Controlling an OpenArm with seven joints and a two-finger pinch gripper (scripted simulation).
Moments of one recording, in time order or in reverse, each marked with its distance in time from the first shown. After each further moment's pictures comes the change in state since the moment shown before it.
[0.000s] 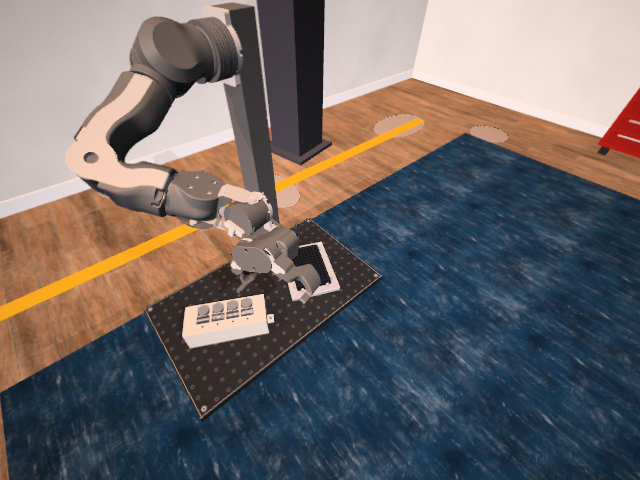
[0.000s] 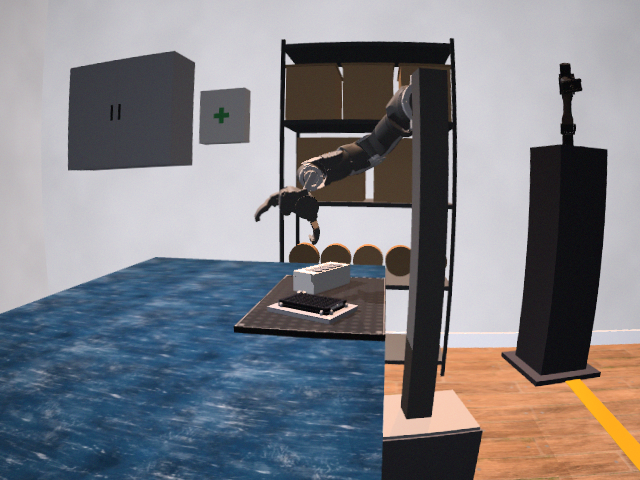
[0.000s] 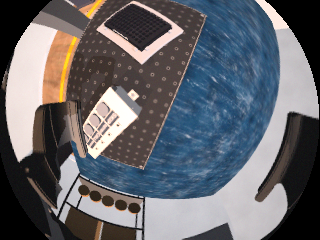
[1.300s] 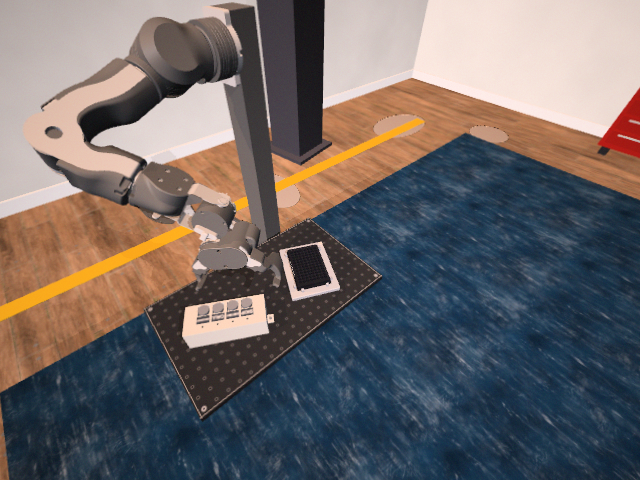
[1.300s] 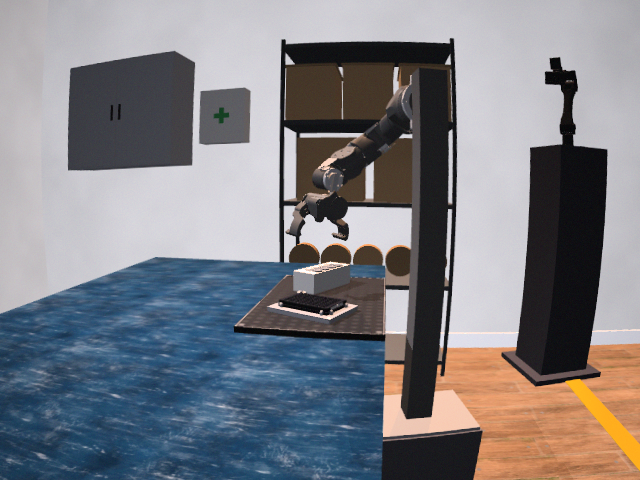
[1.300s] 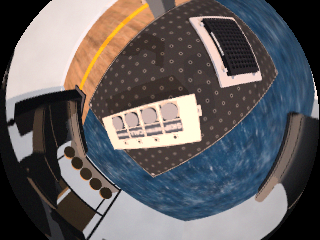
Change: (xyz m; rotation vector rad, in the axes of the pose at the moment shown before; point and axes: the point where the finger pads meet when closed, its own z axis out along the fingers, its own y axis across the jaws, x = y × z) arm -0.002 -0.089 -0.017 0.212 0.194 -0.432
